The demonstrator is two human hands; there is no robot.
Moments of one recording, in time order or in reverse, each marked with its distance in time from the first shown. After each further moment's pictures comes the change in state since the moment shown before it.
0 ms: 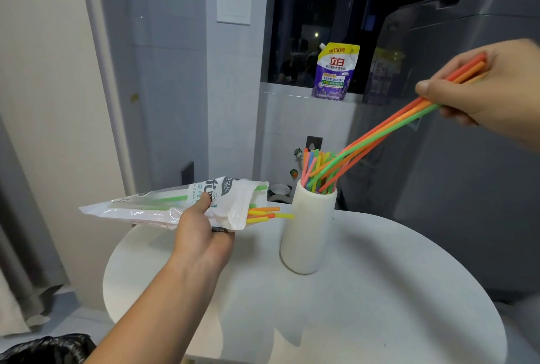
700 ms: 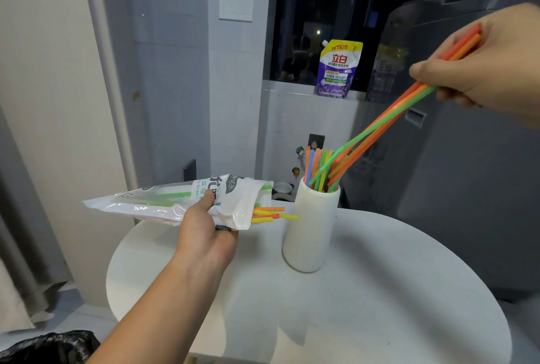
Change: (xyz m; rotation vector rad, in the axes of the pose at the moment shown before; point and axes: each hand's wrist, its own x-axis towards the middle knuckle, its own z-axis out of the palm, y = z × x) left_hand 0.001 0.000 0.000 0.008 0.004 0.002; right_hand 0.003 -0.039 0.008 -0.079 0.017 0.051
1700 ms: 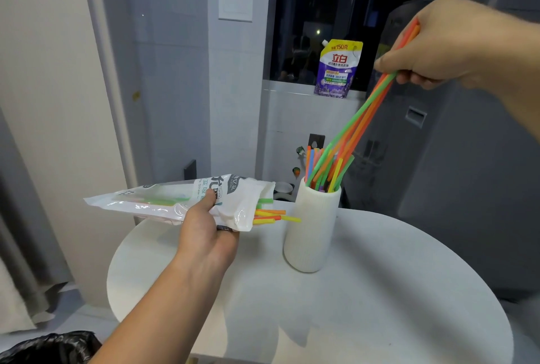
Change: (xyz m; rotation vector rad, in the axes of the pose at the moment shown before) left_hand 0.001 -0.001 -0.001 0.013 -0.016 -0.006; right_hand 0.048 -0.029 0.032 -0.208 -0.007 0.092
